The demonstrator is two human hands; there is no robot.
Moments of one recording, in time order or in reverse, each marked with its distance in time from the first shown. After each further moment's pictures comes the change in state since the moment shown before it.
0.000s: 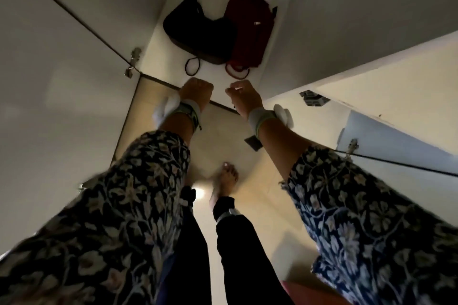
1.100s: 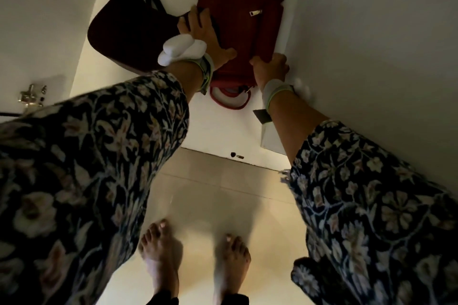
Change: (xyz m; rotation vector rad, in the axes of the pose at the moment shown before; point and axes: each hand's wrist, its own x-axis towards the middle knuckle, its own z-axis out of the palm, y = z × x) left_hand 0.338 0.066 0.130 0.590 0.240 0.416; right_hand 0.363 0.074 -0.014 0.269 0.354 0.113
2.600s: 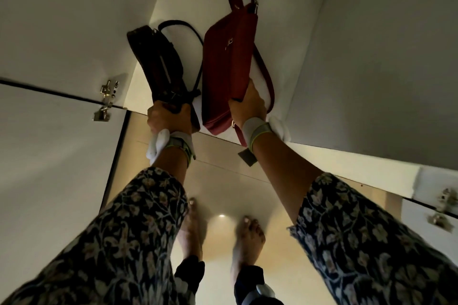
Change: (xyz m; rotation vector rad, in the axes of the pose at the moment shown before) left_hand -0.159 -0.110 -0.035 -0.470 0.276 -0.761; right_hand -0.175 -0.016 0.029 -0.297 -0.240 -0.215
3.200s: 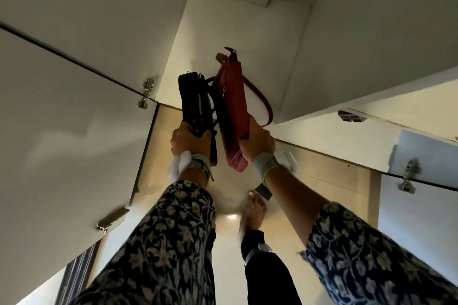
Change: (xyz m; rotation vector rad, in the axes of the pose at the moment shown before) left_hand -0.146 -0.013 -0.124 0.127 -0.131 0.075; right_hand -0.180 0.010 -0.059 -0.269 -0.120 -0.119
